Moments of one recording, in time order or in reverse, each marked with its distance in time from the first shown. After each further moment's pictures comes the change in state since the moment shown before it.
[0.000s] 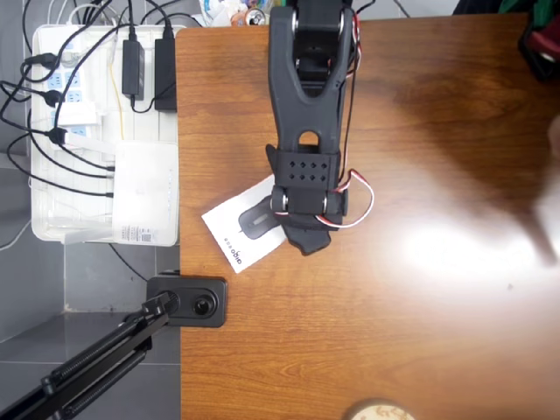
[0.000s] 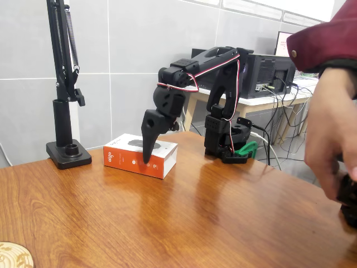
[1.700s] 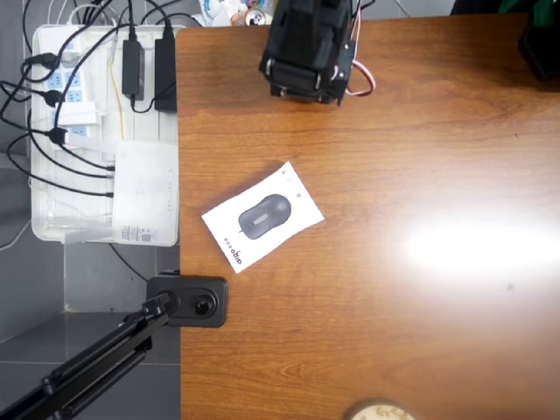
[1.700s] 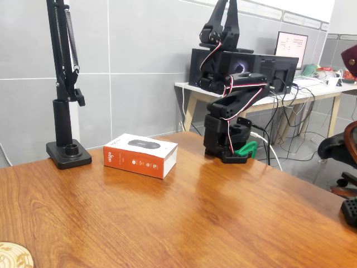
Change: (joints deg) arm 4.3 63.5 50.2 -159.3 -19.3
